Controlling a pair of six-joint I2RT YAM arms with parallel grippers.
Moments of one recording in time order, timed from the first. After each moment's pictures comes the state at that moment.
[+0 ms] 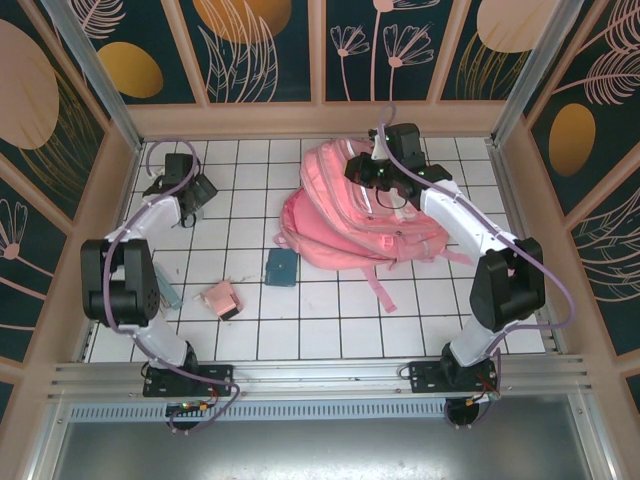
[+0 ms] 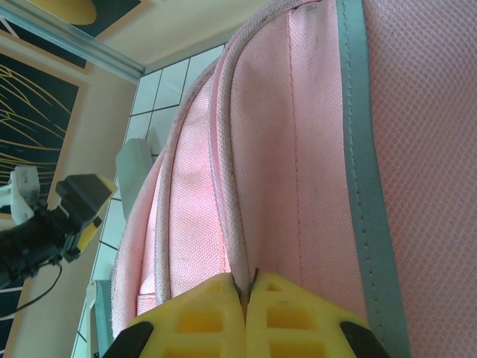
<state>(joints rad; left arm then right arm) 0.00 1.73 1.20 -0.41 -0.21 -0.68 0.41 1.66 1.40 -0.34 -0.42 0.60</state>
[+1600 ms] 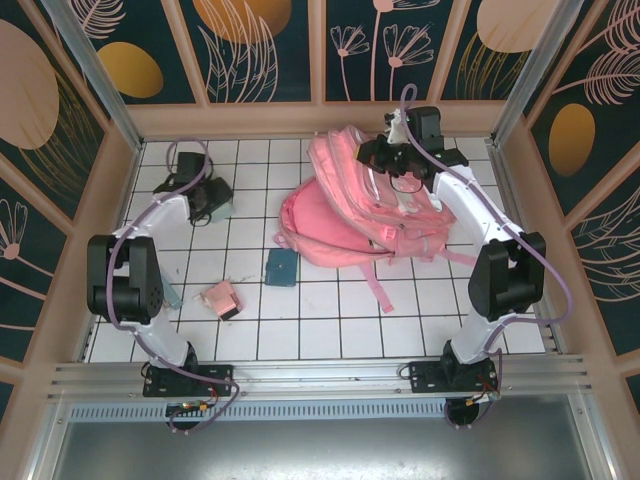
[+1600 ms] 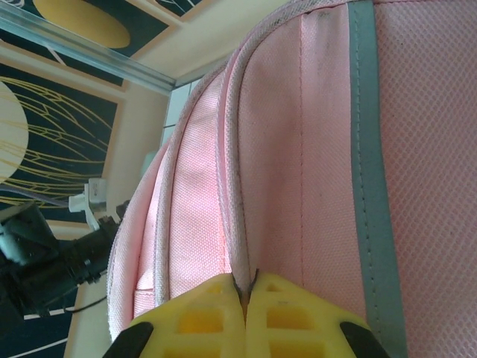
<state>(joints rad) -0.09 1.71 1.19 -0.40 0.01 -0.69 0.28 1.72 1.53 -0.41 -0.61 0.62</state>
